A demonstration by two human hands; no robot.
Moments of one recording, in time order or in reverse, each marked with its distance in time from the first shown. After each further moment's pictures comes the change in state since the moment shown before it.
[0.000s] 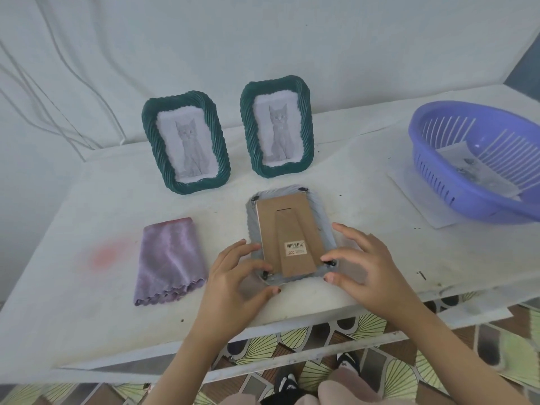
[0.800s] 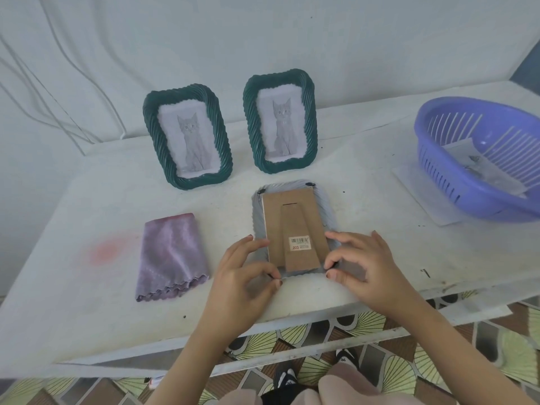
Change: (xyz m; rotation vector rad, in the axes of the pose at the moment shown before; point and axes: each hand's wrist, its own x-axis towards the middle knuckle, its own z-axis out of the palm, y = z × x) left_hand 0.000 0.003 0.003 -0.028 -0.037 0.027; right_hand 0.004 -0.002 0.003 -0.011 -0.048 -0.027
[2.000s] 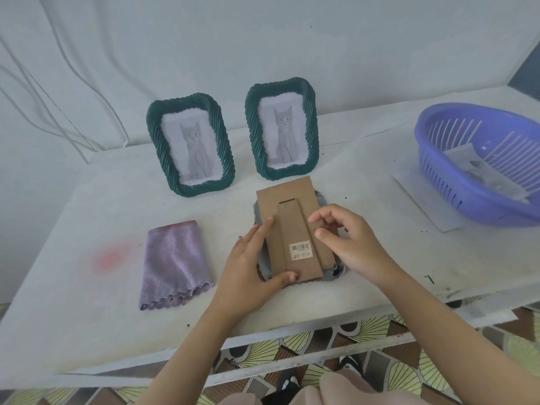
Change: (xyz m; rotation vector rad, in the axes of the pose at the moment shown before) left_hand 0.032 -0.001 -0.001 -0.013 -0.119 -0.155; right_hand 0.057 -0.031 -0.005 0.379 0.072 0.212
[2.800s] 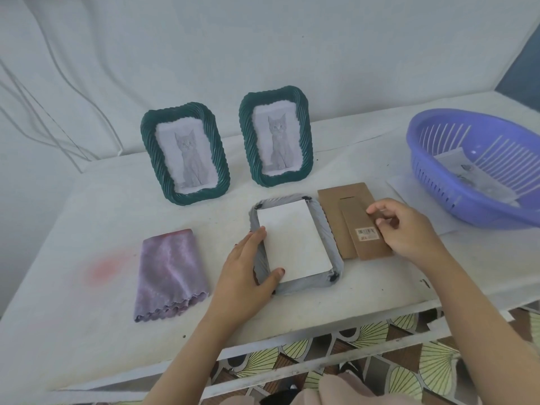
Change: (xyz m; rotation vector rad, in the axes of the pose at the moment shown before) left_hand 0.002 0.005 0.002 0.051 0.043 -0.024; right_hand 0.008 0.040 -0.073 -0.353 0.236 0.163
